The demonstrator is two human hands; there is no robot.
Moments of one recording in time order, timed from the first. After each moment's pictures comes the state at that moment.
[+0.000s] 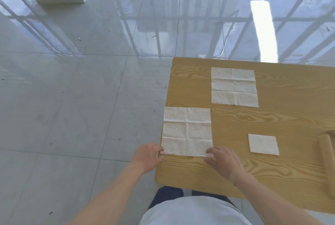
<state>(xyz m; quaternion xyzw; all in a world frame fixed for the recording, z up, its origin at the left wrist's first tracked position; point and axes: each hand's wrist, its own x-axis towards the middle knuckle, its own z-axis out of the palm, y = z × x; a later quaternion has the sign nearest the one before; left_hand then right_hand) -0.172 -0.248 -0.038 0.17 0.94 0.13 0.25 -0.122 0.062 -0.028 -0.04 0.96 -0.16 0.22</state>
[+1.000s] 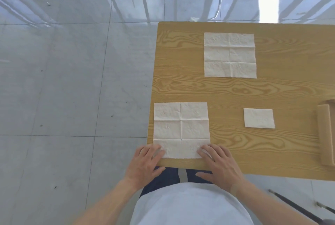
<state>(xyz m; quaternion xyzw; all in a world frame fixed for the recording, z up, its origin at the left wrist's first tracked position) -0.081 -0.248 -0.078 0.32 0.93 0.12 0.12 -0.031 0.071 -0.070 -0.19 0.96 -0.12 0.14</state>
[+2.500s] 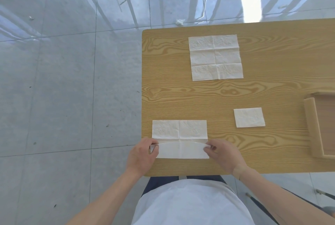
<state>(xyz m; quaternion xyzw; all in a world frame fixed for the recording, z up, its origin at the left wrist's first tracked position) -0.146 -0.209 -0.051 0.06 0.93 0.30 0.21 -0.084 0.091 -0.037 0.12 0.91 -0.31 0.25</state>
